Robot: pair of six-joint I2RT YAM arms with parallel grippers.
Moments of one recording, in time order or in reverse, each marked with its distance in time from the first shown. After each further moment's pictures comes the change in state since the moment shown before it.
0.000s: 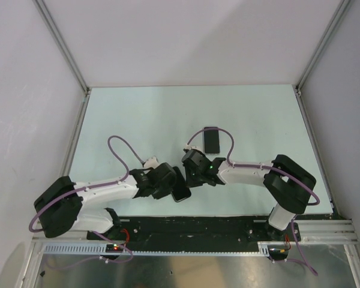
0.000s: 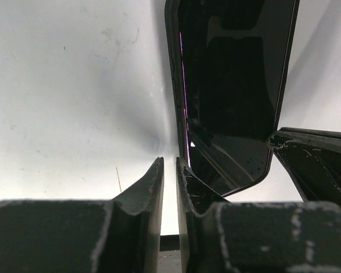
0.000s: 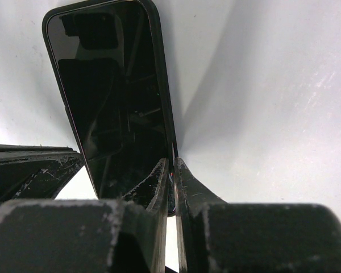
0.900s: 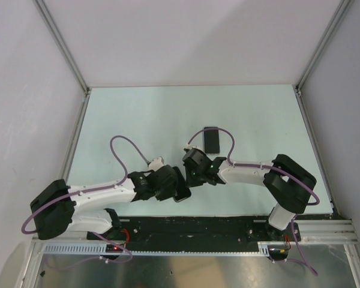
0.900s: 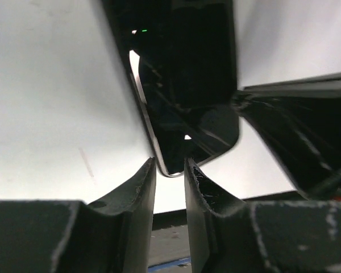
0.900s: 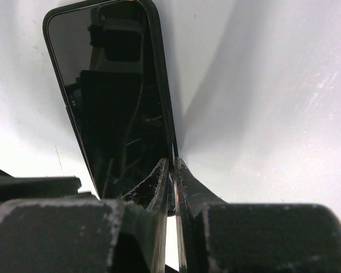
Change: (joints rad) left arm -0.066 -0.031 0.002 0.006 0.013 0.035; right arm -0.015 0.000 -0.004 0.007 -0.033 0.000
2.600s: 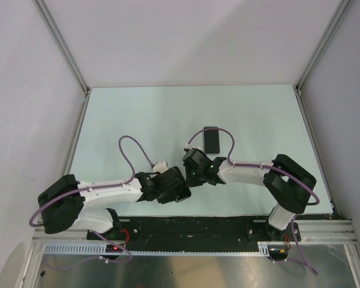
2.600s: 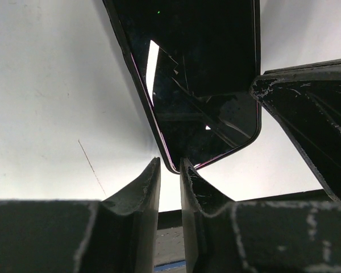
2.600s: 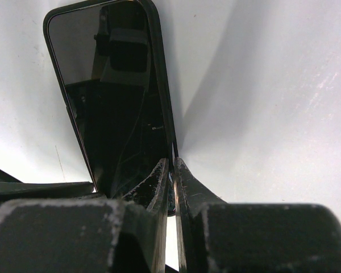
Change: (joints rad) left arm -0.051 0.059 0.025 -0.003 0.009 0.001; right arm 0.000 0.002 0.000 0.000 0.000 0.001
